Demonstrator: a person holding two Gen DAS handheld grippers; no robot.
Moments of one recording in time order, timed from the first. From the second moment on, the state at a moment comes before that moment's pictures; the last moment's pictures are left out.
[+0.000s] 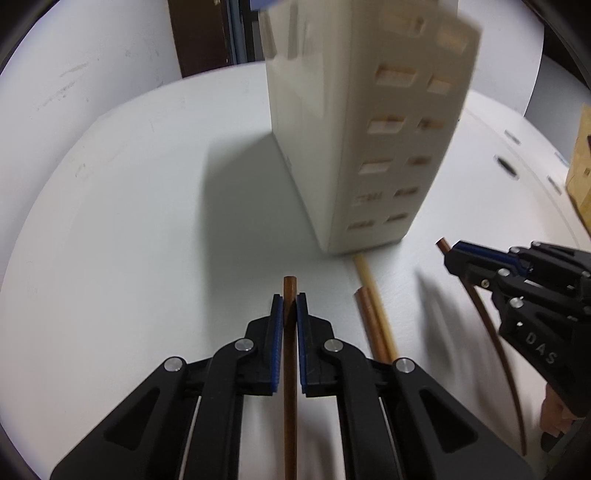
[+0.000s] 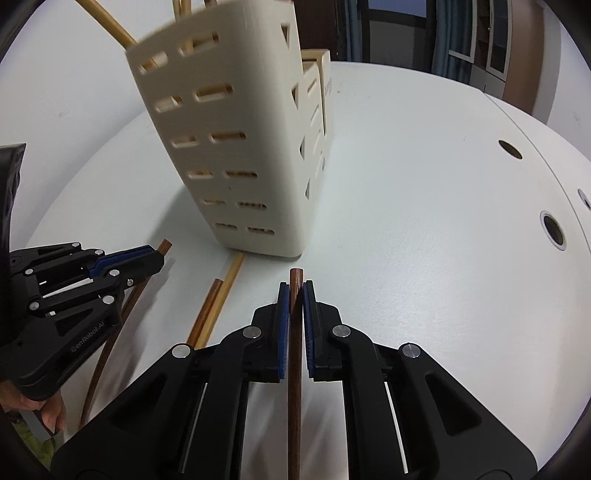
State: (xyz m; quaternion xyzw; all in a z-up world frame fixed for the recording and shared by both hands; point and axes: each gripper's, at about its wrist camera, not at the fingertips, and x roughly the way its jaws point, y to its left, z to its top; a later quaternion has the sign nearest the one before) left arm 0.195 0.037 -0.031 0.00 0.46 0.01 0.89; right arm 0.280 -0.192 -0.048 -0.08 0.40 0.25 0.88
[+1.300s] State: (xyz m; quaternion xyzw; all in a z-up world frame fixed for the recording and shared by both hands) left arm 0.128 0.018 0.121 -0.02 0.25 -0.02 0.97; right arm 0.202 -0.210 0.089 -0.06 0.21 0.32 0.92
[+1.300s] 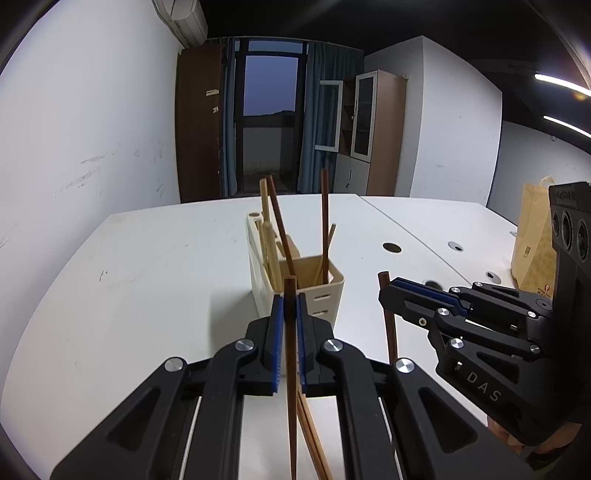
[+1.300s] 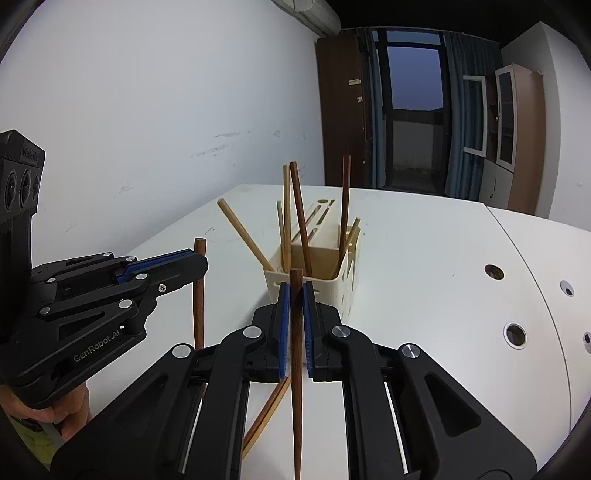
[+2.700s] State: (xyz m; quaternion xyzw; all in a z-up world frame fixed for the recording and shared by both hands) left arm 0.078 0.008 0.206 -0.03 -0.07 -0.03 1.00; right arm 0.193 -0.258 0.172 0.06 -0.10 0.35 0.93
